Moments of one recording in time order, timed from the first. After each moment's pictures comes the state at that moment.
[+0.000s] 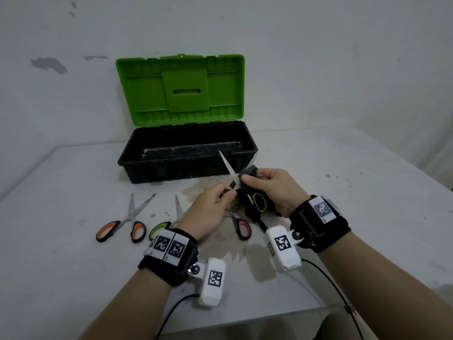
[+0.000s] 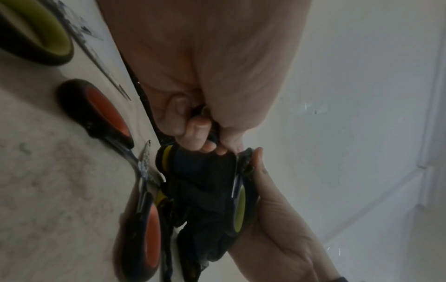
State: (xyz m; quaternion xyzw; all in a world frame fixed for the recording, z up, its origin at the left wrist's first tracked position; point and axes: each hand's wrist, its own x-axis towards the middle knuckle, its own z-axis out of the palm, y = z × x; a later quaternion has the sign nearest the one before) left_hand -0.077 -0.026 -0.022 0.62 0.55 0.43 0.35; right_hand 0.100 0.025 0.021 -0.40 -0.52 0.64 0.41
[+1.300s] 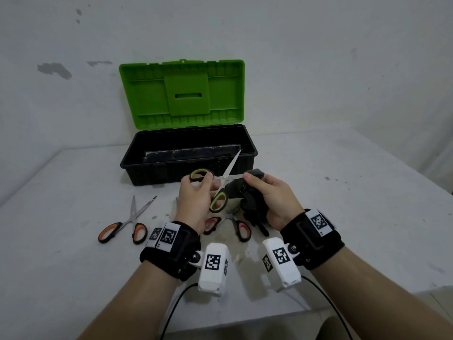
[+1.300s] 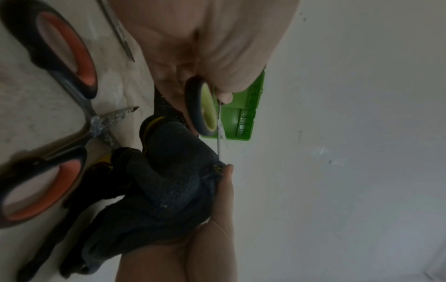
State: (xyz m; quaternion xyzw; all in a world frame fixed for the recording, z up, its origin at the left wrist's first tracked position) left_hand -0.069 -0.030 0.007 0.29 0.55 0.66 0.42; right_hand 0.089 0.001 0.019 -0.42 -0.40 0.67 0.47
